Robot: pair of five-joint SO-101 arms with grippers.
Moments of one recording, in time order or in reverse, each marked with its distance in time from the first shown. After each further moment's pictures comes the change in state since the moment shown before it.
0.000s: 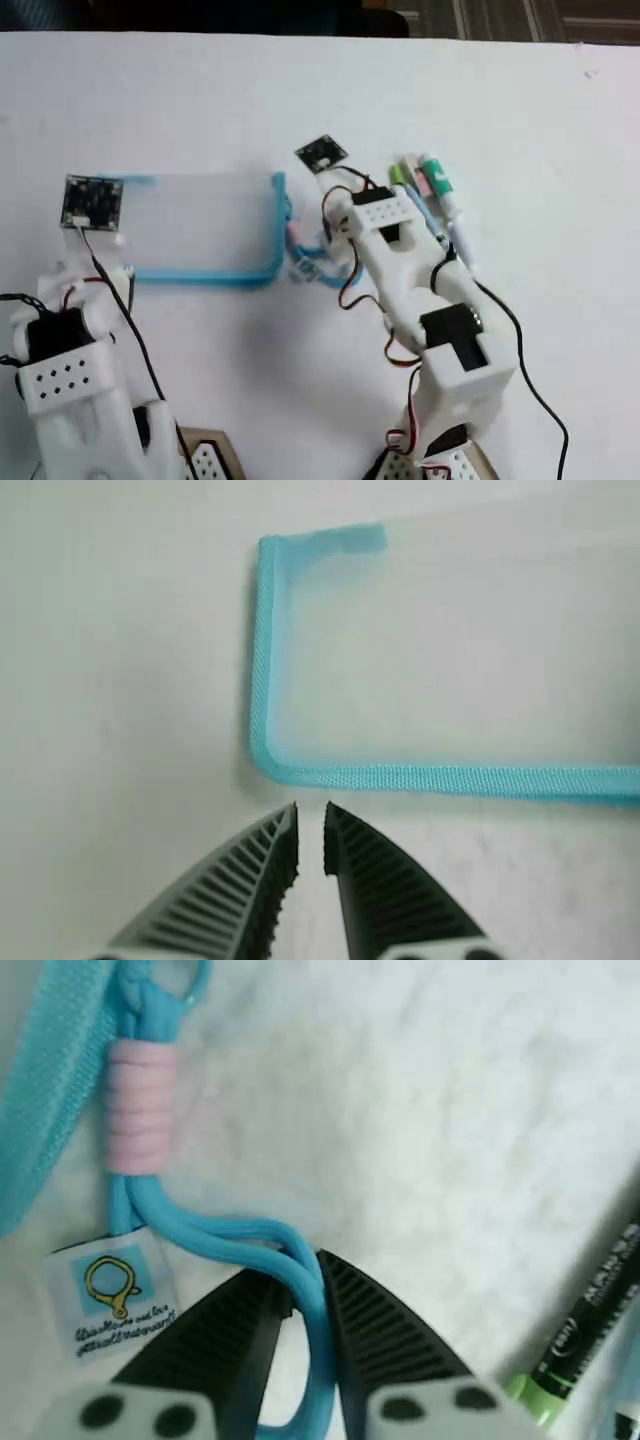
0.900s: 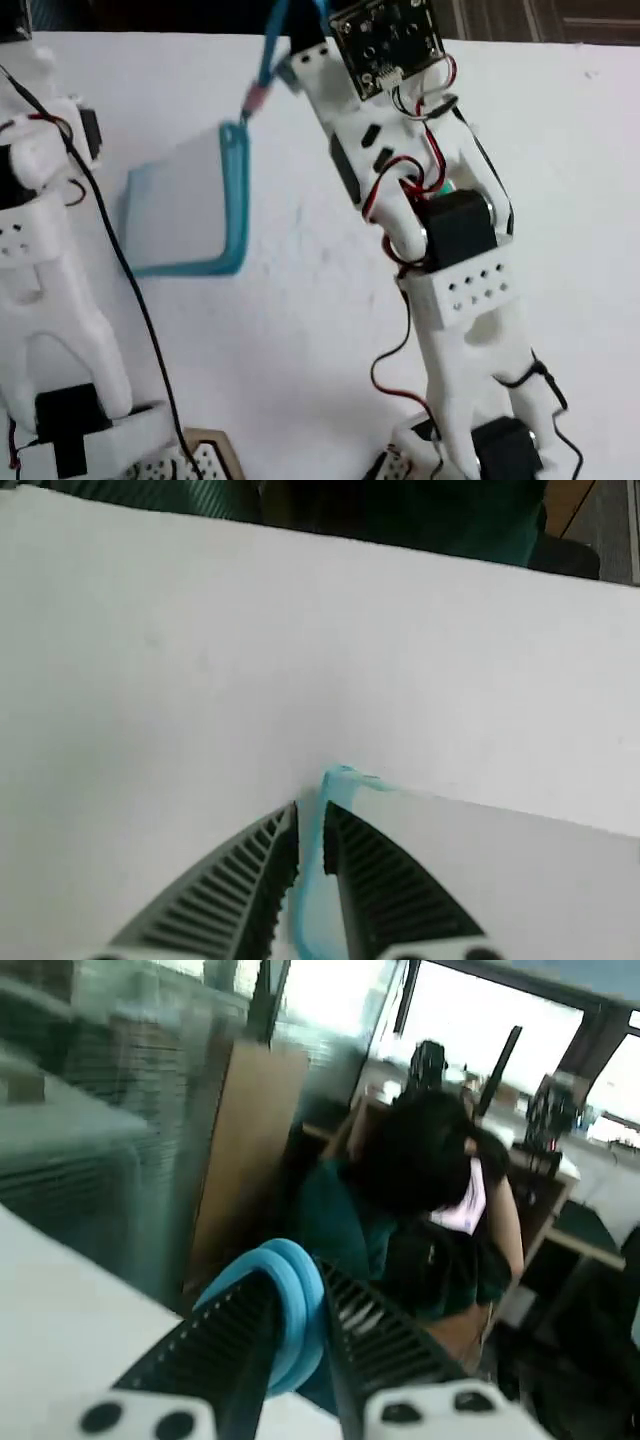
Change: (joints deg) left arm 7.4 45.5 -84.2 29.0 18.5; right arm -5.9 -32.9 -33.3 -14.4 0.0
